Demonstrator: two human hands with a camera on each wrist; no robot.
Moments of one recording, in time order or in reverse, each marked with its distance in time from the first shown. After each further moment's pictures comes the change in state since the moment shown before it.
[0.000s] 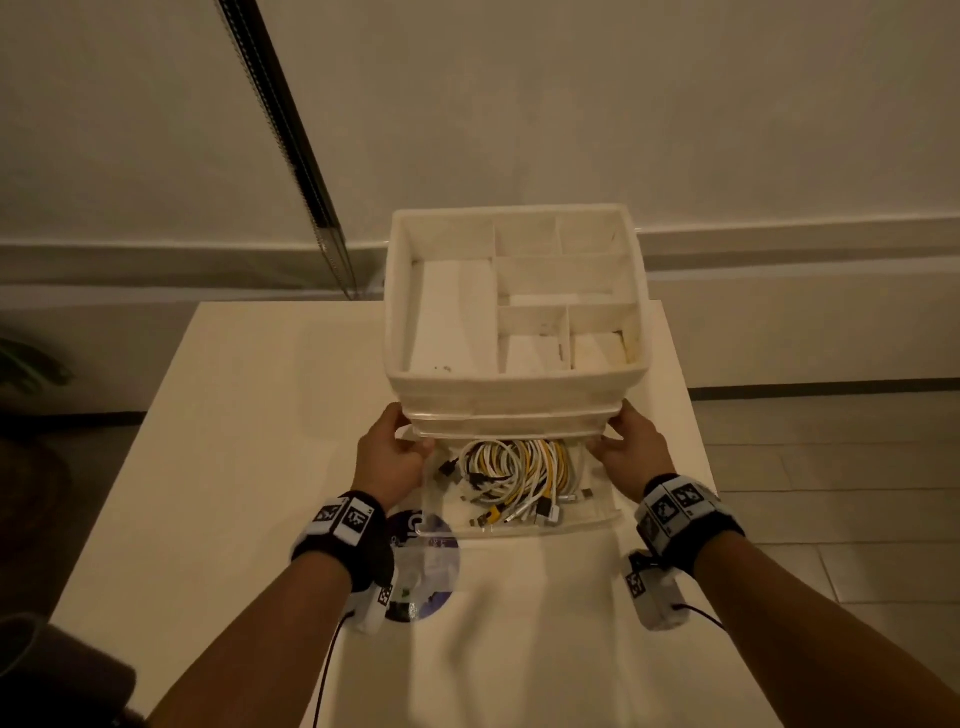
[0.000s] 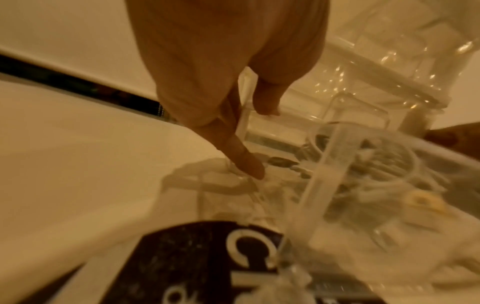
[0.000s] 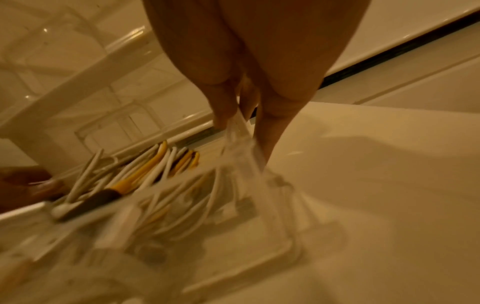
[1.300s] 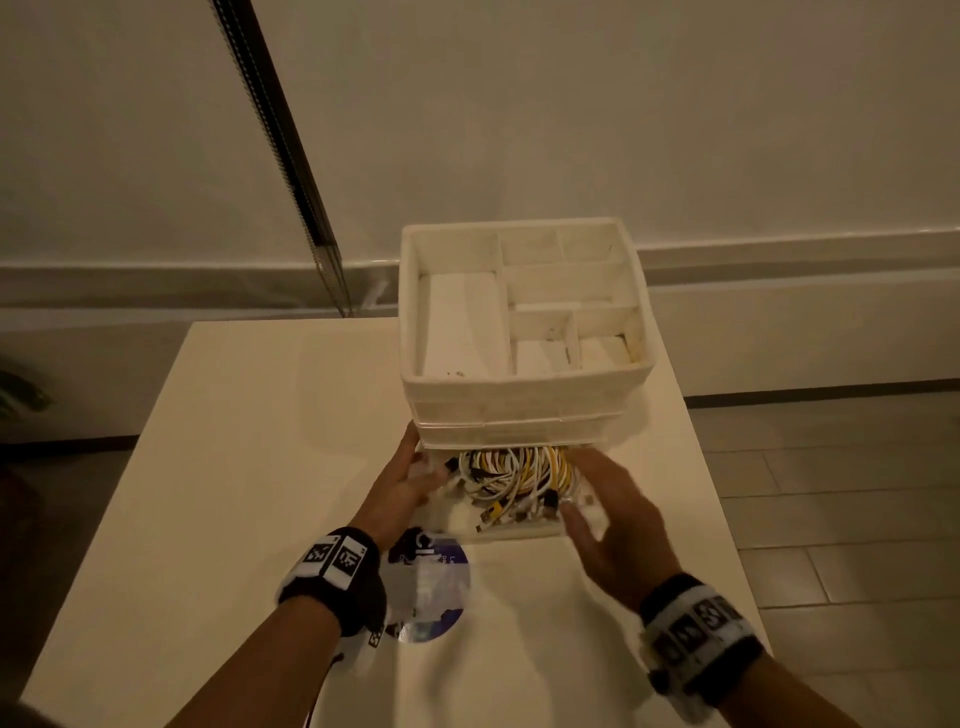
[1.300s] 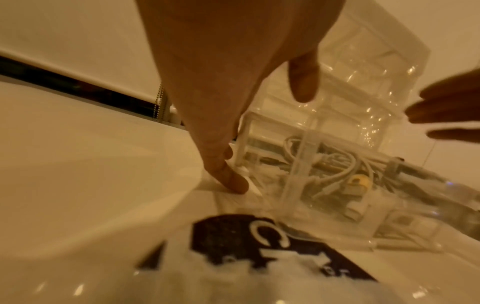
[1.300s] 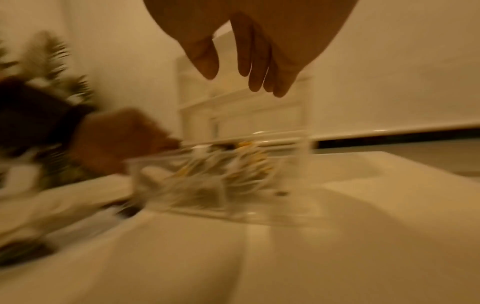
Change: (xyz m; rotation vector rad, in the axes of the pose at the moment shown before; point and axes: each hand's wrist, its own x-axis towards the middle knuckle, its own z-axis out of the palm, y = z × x) left_hand -0.016 -0.001 -0.015 -0.150 -0.324 0.001; right_hand -0.073 0.004 0.032 -0.256 0.132 -0.593
